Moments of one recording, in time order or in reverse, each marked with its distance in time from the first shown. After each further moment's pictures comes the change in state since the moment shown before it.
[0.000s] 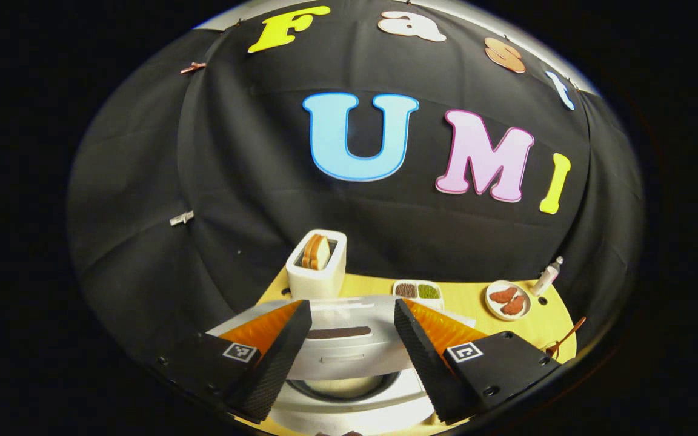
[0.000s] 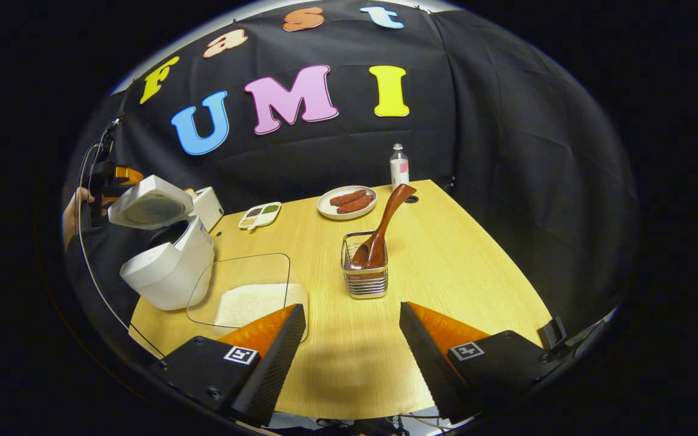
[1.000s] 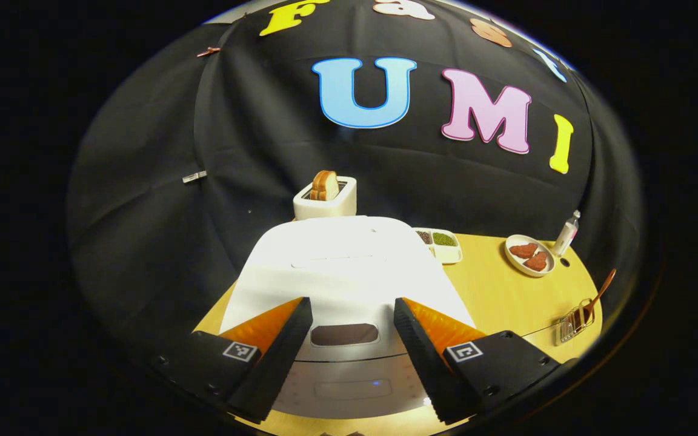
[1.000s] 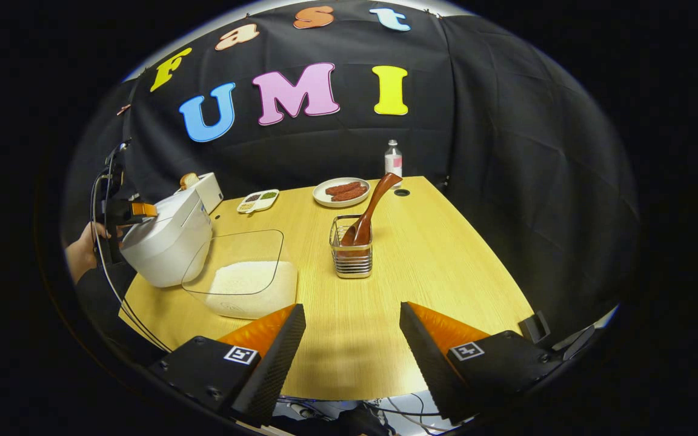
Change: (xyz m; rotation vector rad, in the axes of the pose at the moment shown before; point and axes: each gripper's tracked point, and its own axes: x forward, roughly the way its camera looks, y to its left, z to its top) left arm 0.009 -0.001 -0.129 0.049 0.060 0.080; right arm -0.039 -0.029 -0.027 -0.053 0.012 -0.038
